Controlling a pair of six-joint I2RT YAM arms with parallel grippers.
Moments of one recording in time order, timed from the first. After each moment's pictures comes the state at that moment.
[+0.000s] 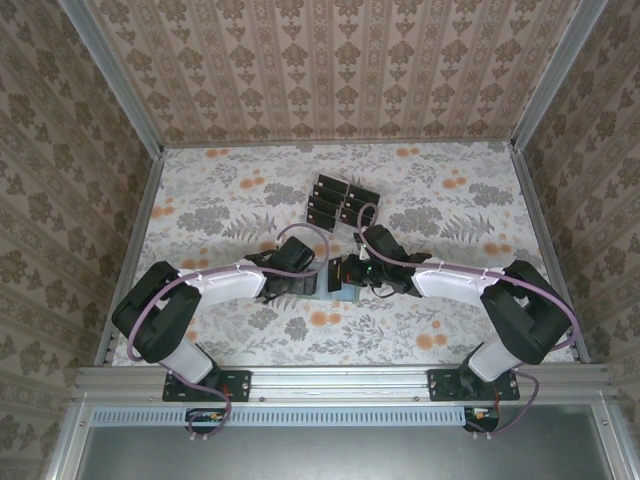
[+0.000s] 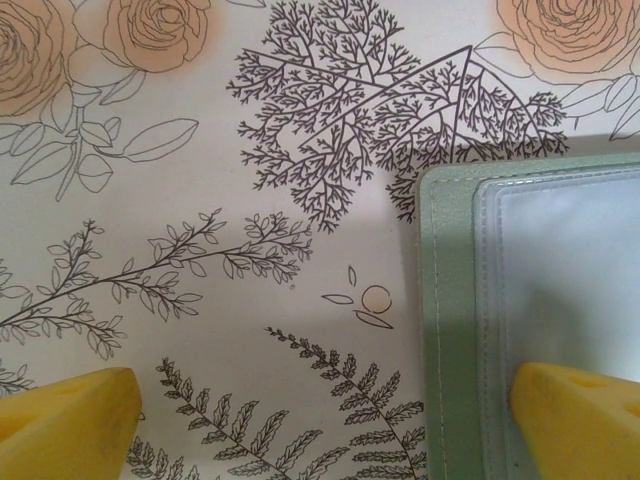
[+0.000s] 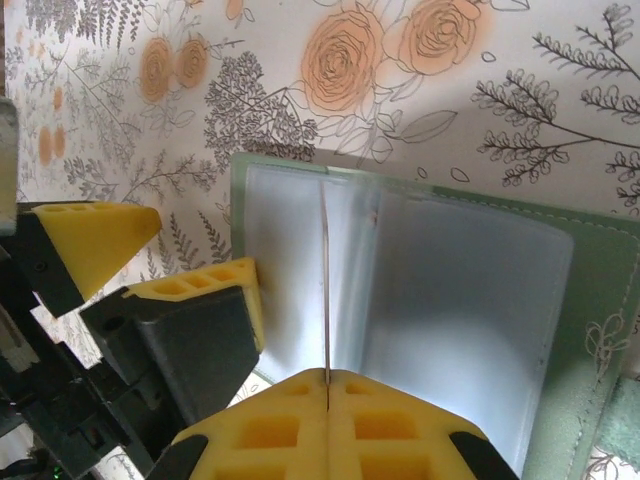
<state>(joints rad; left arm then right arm) -0.80 1.56 0.75 -0.34 -0.24 -0.55 0.67 1.54 0.74 0.01 -0.25 0.82</state>
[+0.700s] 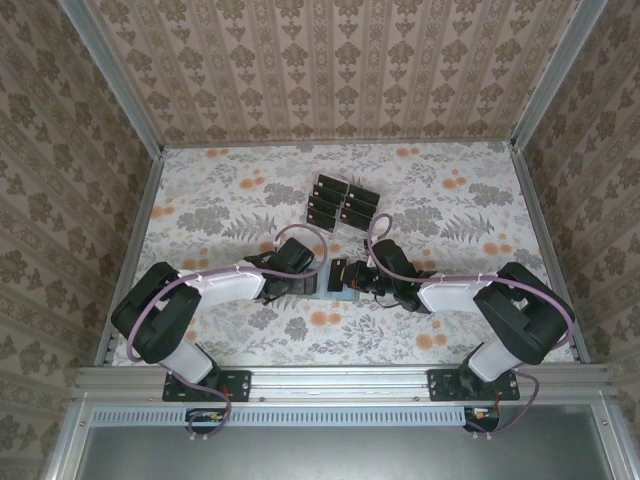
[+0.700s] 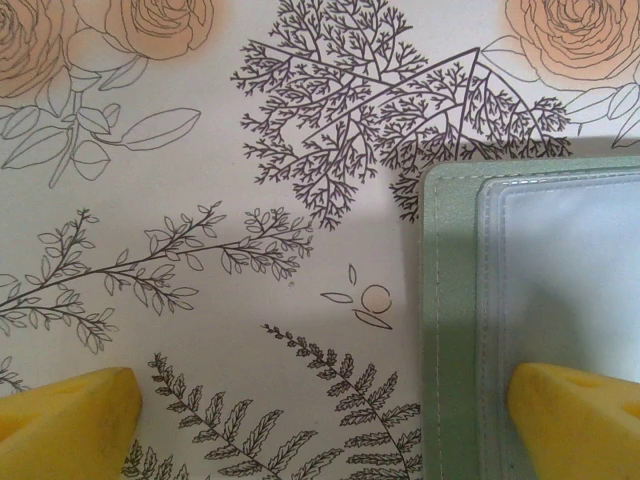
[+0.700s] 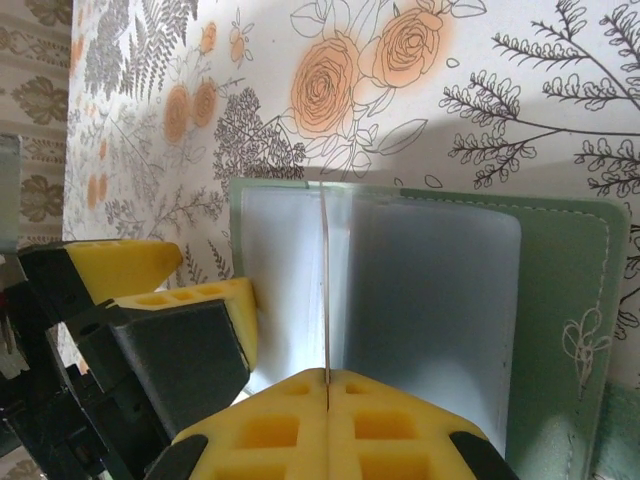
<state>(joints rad) -0.80 1.56 0.73 -0.31 -0.24 -0.59 0.67 1.54 0.55 0.36 -0.22 0.94</state>
